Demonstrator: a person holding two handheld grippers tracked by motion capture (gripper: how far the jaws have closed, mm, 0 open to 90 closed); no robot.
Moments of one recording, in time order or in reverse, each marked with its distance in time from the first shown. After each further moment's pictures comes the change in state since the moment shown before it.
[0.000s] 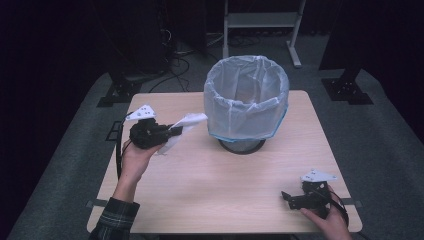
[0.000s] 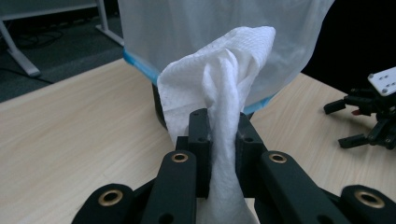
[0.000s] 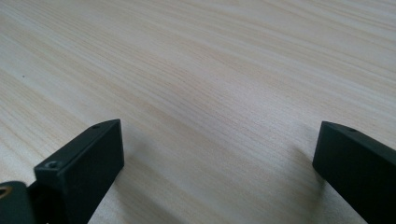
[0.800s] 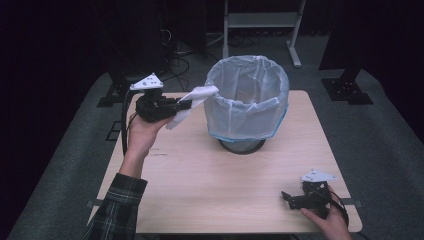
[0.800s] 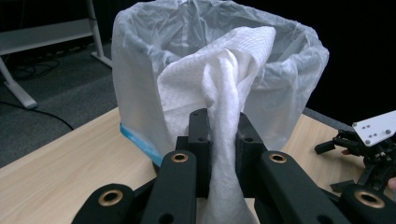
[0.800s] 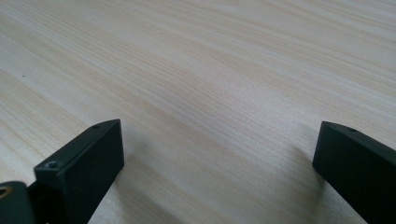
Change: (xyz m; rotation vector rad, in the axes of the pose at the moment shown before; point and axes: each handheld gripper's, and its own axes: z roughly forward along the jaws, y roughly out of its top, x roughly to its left) left arm -0.003 0.074 0.011 -0.058 -0.029 0.042; right arm 0.000 0.000 0.000 0.000 0.000 0.000
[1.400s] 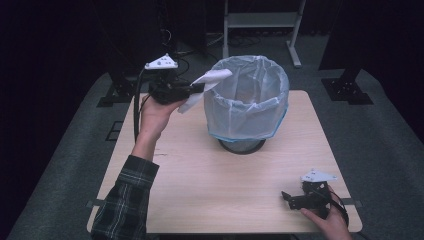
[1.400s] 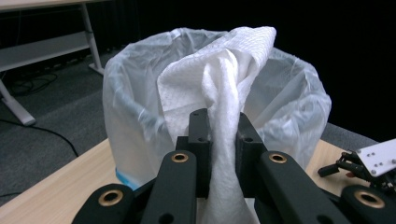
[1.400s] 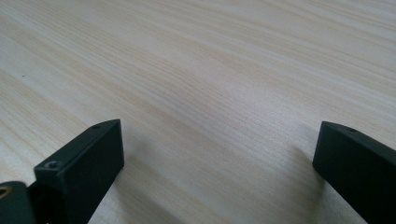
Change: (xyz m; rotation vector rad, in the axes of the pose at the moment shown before) left arm -0.002 0.045 0.028 -0.018 -0.010 0.033; right arm 0.000 0.000 0.000 0.000 0.000 0.000
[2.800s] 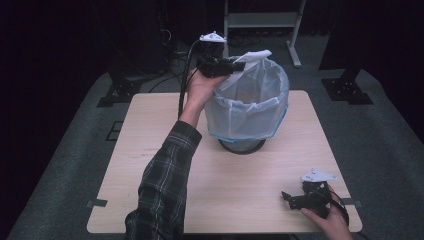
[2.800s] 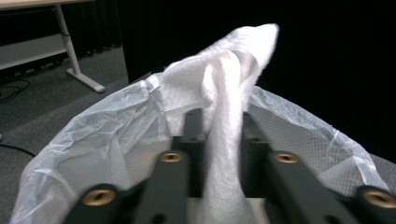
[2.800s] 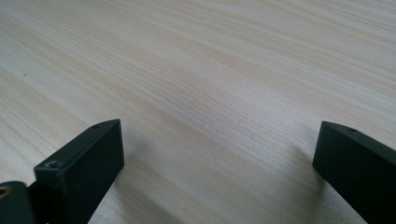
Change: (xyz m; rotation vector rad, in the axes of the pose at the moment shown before) left arm 0.006 0.054 0.118 0.012 -0.057 -0.016; right arm -0.001 0.000 0.000 0.000 0.007 -0.004
